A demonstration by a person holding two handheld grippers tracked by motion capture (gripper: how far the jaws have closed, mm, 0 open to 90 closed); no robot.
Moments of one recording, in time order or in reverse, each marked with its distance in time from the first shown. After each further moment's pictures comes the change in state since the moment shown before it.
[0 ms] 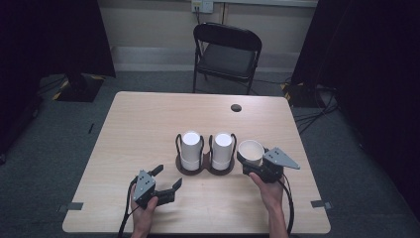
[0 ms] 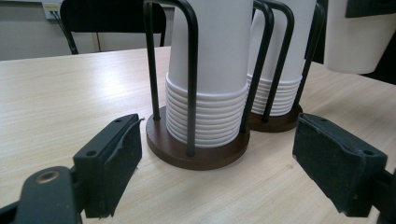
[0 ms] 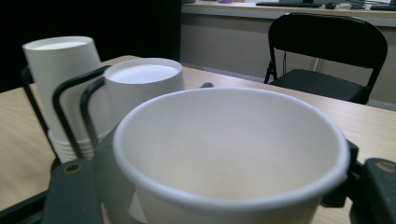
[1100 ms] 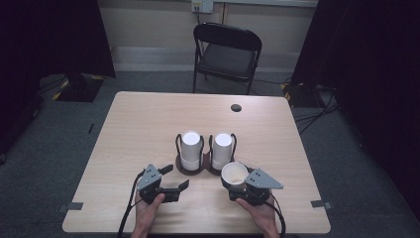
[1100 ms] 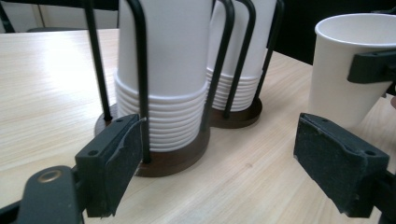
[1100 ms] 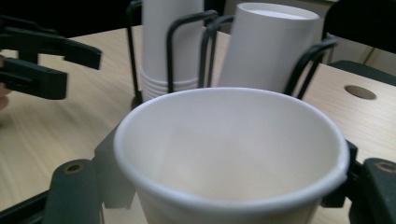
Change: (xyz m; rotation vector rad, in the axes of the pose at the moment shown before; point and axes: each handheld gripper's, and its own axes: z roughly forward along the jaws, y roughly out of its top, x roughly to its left) left arm 0.001 0.012 0.014 0.093 -0.164 -0.035; right arm 0.058 -0.024 -0.020 0.099 0.141 -0.114
